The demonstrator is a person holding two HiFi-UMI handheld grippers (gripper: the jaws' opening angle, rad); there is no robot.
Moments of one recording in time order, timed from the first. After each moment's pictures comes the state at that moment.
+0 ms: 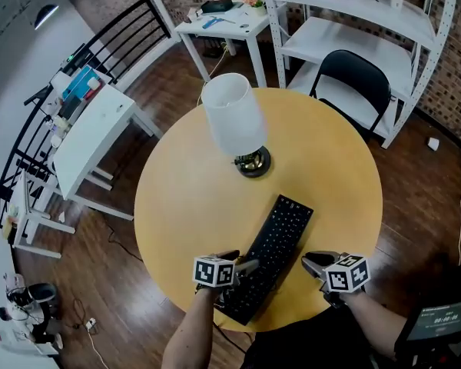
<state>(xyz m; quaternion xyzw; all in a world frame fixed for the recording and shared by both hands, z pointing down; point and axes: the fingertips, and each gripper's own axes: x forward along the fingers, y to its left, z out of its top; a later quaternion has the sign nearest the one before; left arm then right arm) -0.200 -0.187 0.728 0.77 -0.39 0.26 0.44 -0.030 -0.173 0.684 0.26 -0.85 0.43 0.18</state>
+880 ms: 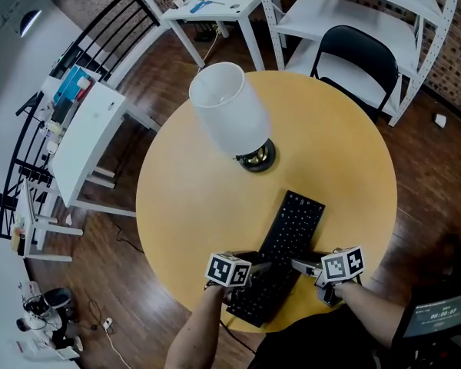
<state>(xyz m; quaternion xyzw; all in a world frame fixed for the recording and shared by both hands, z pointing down) -0.178 -0.198 0.753 0.77 -0.30 0.35 0.44 -0.075 -0.186 0.739 0.22 -0.76 0.59 0.14</state>
